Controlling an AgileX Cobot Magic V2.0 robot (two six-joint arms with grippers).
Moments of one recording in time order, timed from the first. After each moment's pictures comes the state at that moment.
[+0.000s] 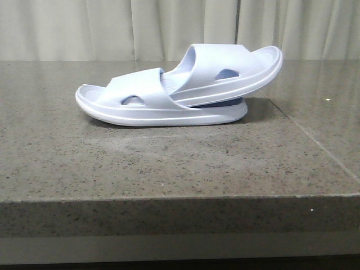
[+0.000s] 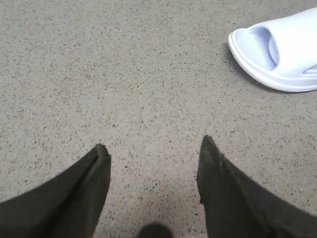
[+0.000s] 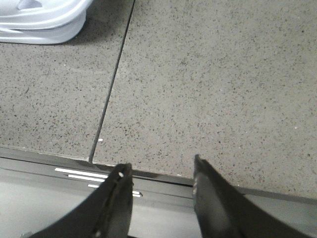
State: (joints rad) left arm -0.17 0.60 -0.68 -0.02 0.78 0.00; right arm 0.00 0.52 -0.76 0.19 1.03 -0.13
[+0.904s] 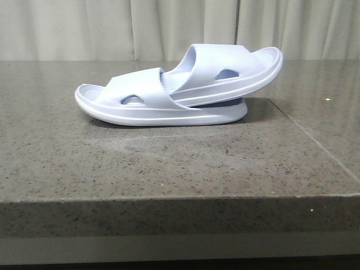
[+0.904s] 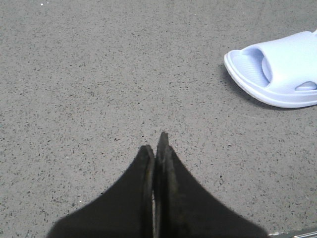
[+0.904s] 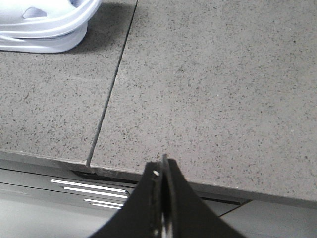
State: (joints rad) left arm -0.17 0.53 -0.64 -0.02 0.73 0.00; right arm 0.00 0.45 -0.71 0.19 0.99 -0.13
